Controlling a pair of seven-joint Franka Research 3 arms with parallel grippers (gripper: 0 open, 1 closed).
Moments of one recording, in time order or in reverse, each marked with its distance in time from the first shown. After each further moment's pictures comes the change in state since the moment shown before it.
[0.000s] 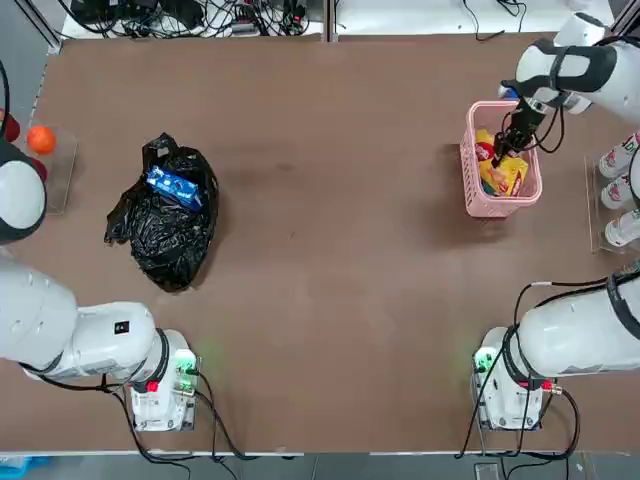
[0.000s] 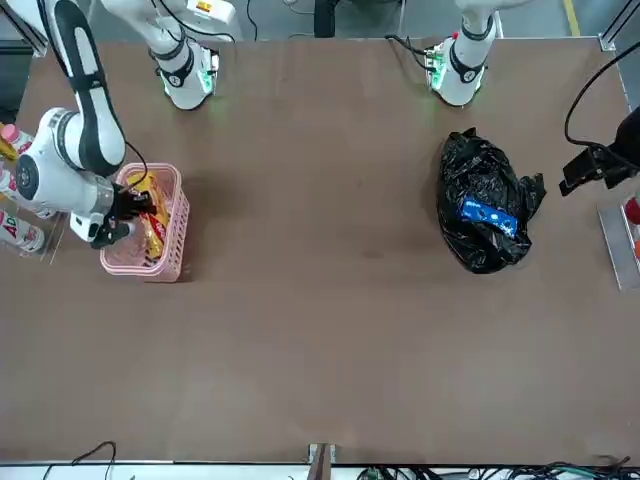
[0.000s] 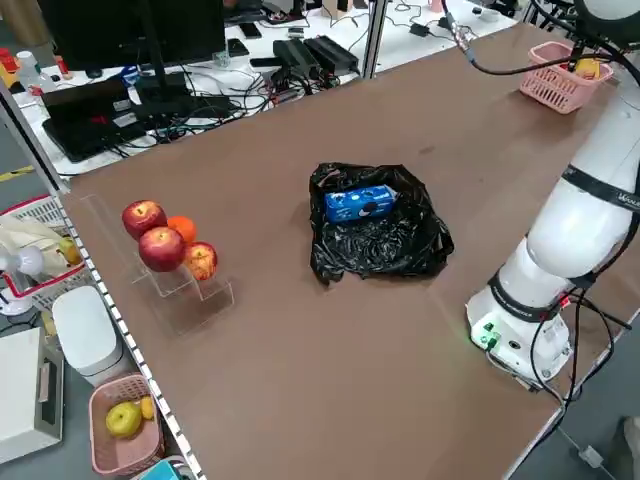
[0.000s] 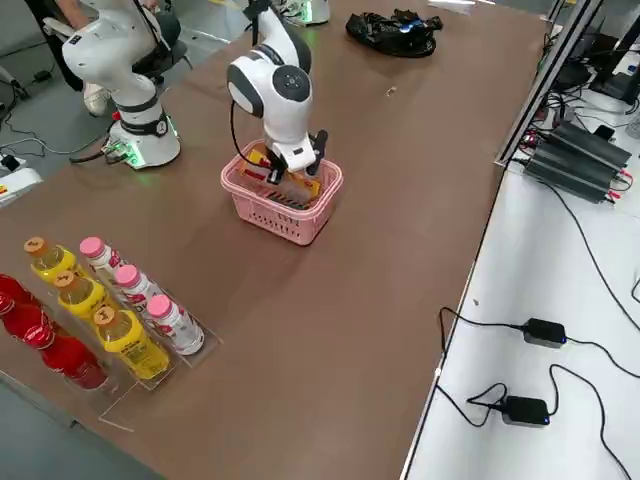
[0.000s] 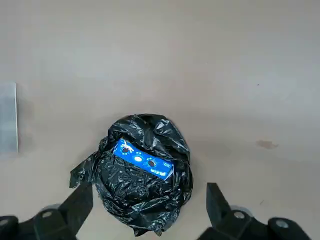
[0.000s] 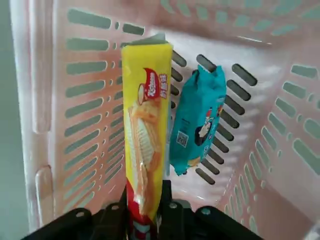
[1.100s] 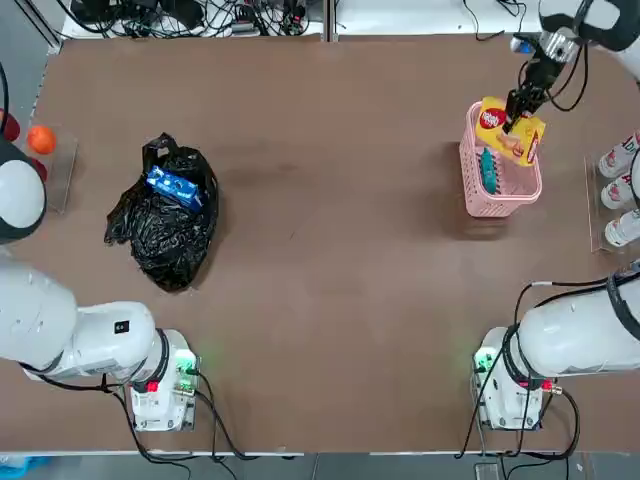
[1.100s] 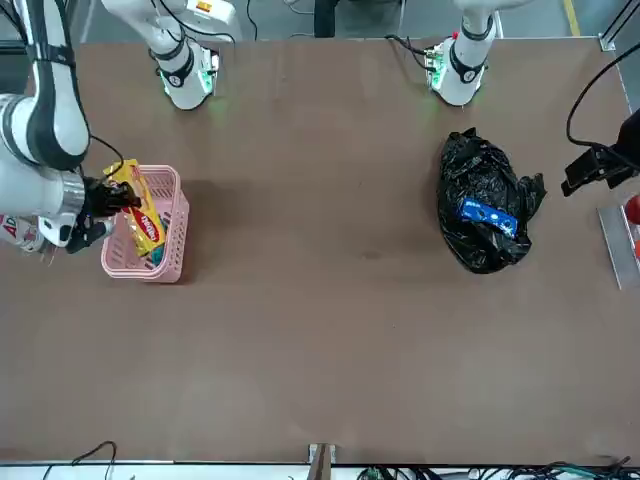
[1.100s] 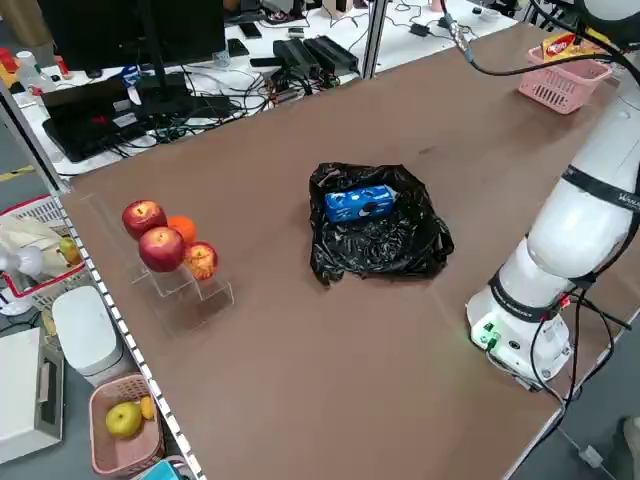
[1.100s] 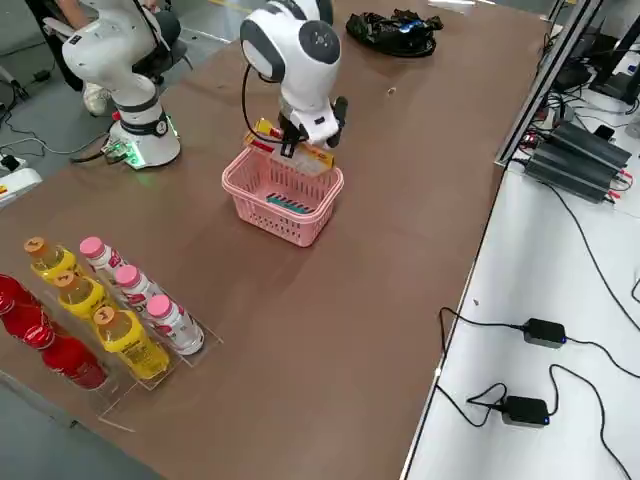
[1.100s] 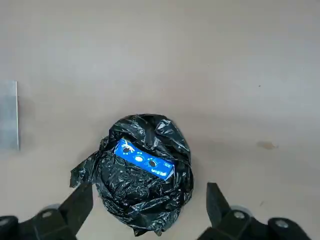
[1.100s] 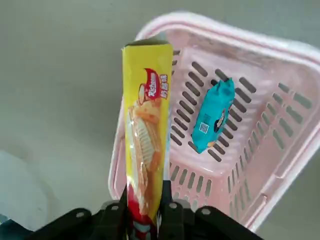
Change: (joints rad) left arm 0.006 0.002 0.000 0.000 0.000 0.000 -0.004; right arm -0.001 -0.007 -0.002 0.308 0.000 -0.385 0.000
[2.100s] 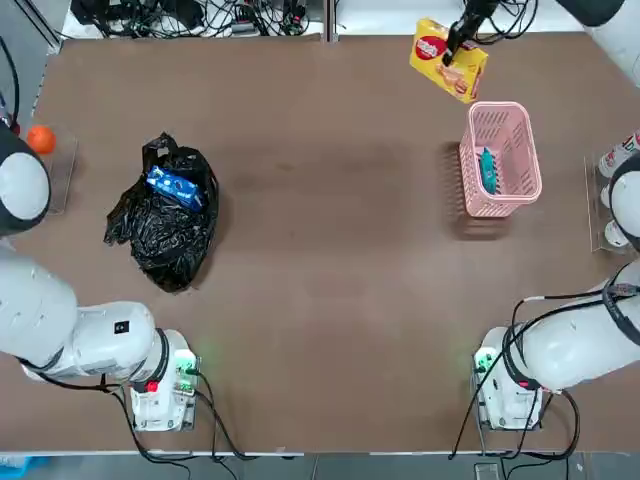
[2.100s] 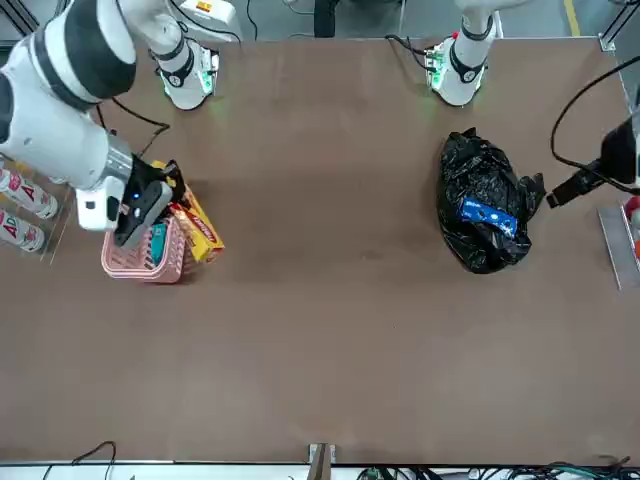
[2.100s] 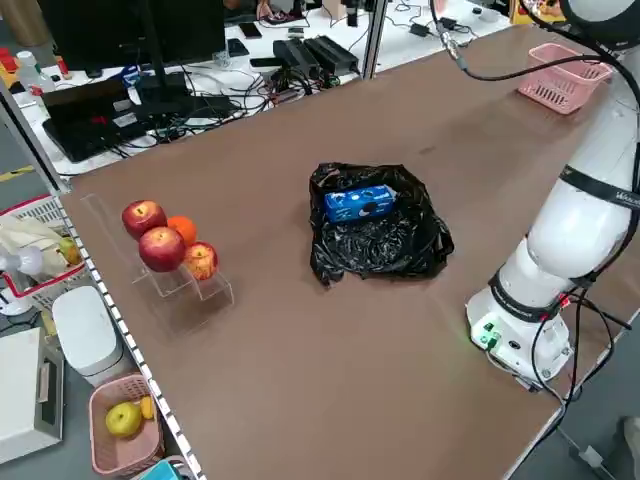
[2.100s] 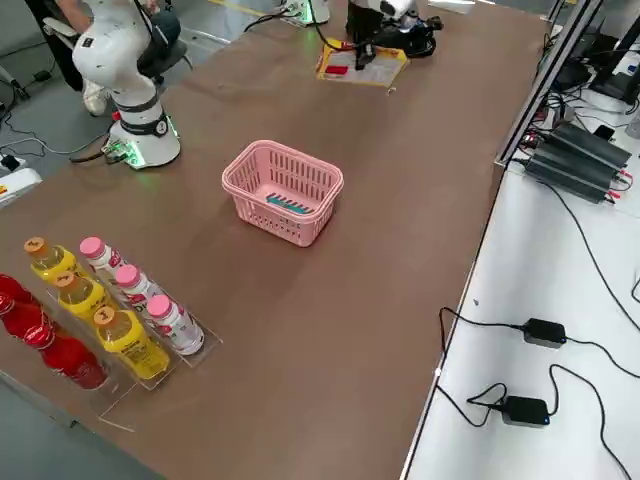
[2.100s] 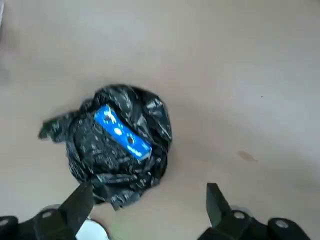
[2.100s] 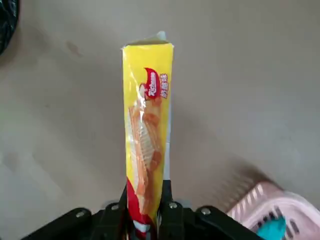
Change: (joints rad) left arm -0.023 0.040 -0.028 0.000 -0.048 -0.067 -0.413; right arm 0.359 -0.005 0.022 0.265 0.111 0.079 -0.012
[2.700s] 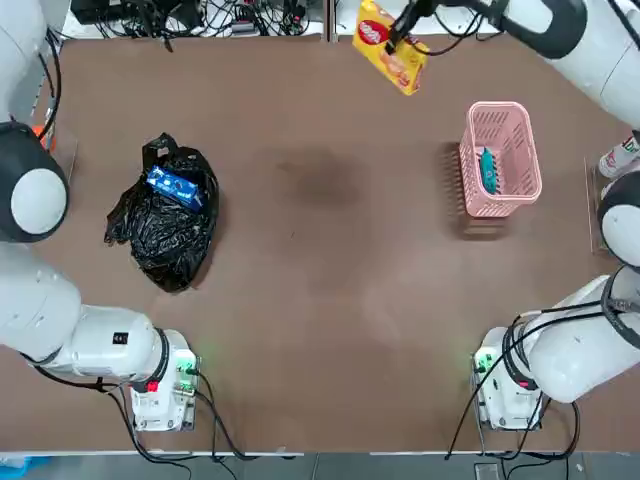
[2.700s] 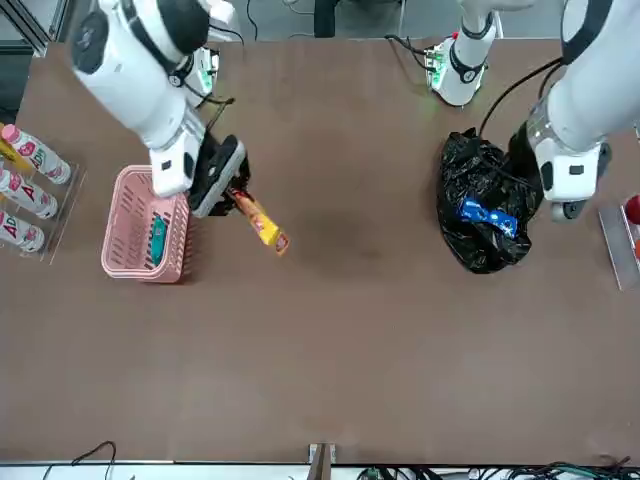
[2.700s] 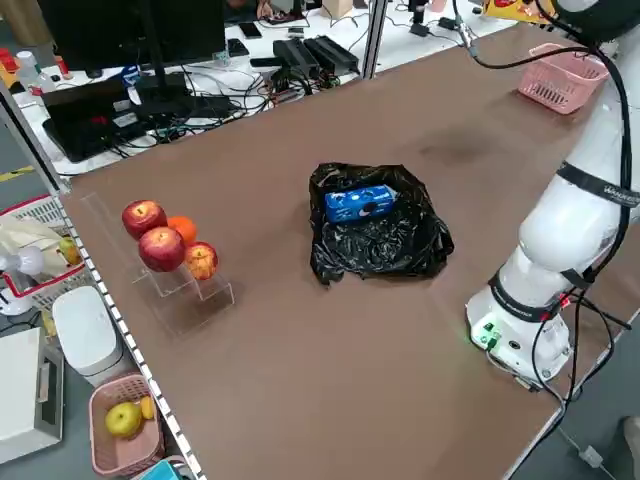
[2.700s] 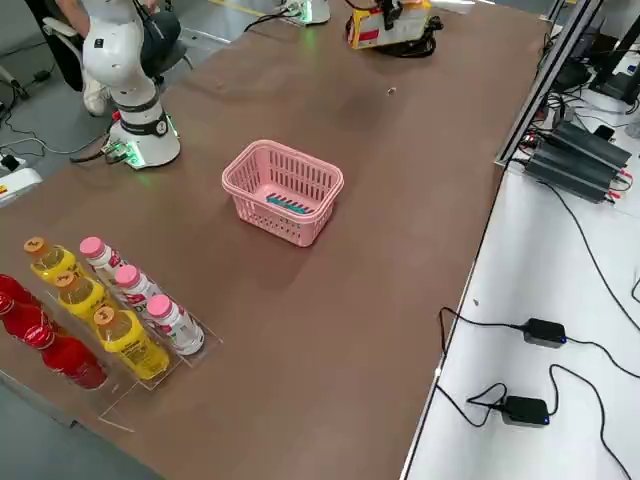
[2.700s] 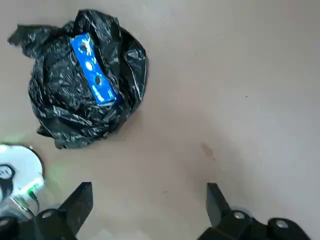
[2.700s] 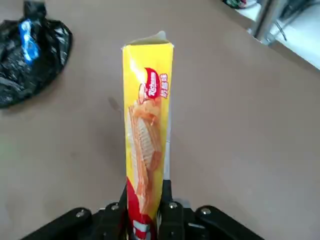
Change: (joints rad) left arm -0.179 0.050 -0.068 0.032 -0.001 0.002 -0.645; right arm 0.265 0.003 0.001 0.009 0.031 0.280 0.094
